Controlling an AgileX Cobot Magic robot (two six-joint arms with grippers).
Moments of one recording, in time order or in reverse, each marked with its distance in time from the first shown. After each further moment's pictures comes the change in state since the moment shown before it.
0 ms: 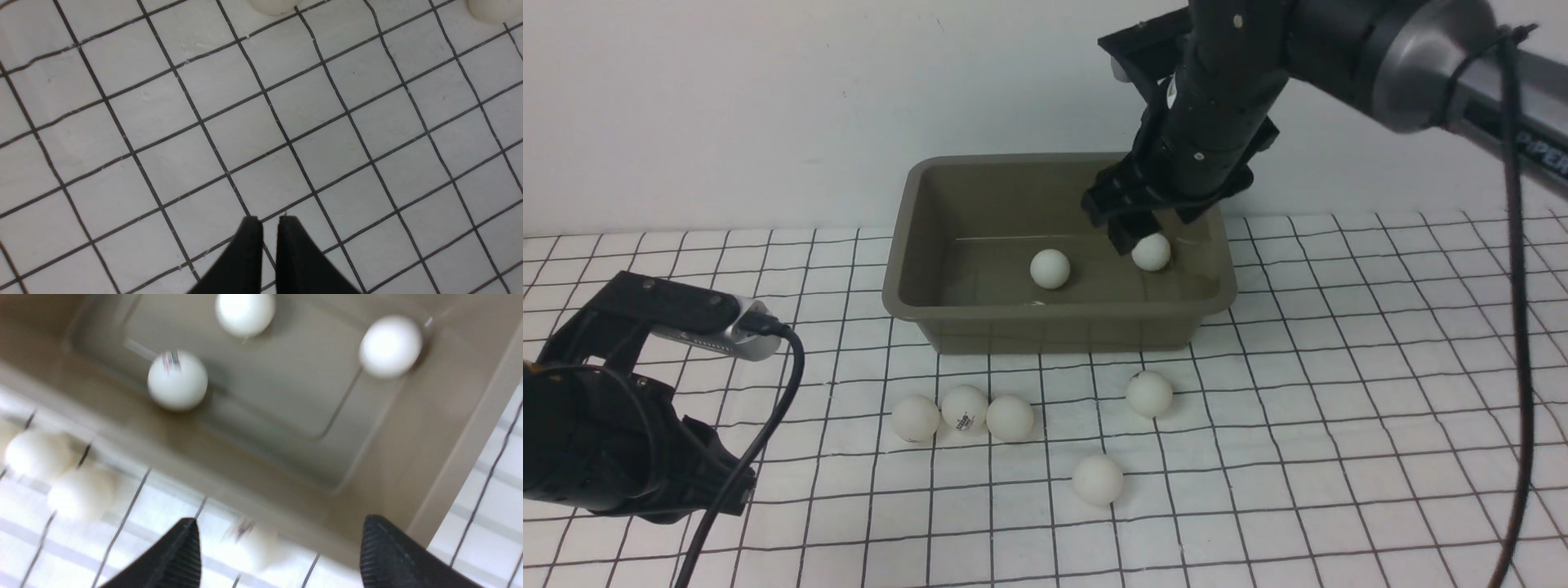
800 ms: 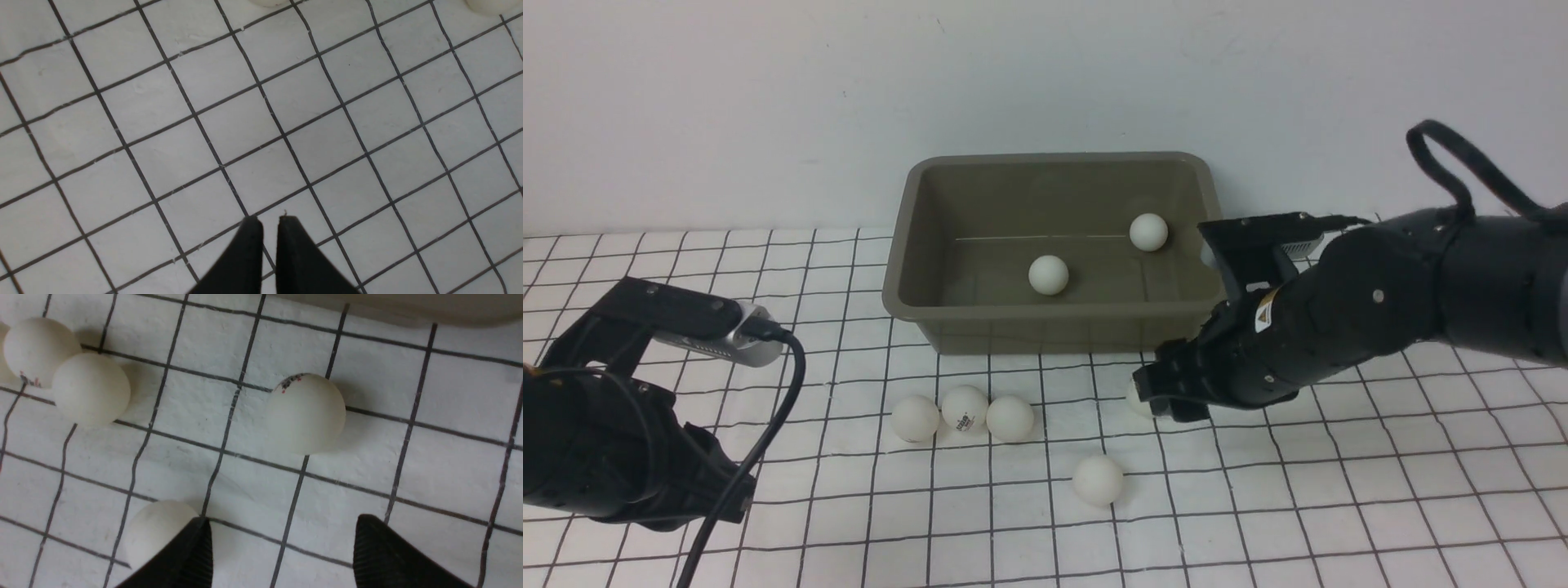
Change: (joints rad) right arm 0.000 -0.310 0.857 0.184 -0.649 0.102; left arm 0.000 0.000 0.000 0.001 0.022 0.000
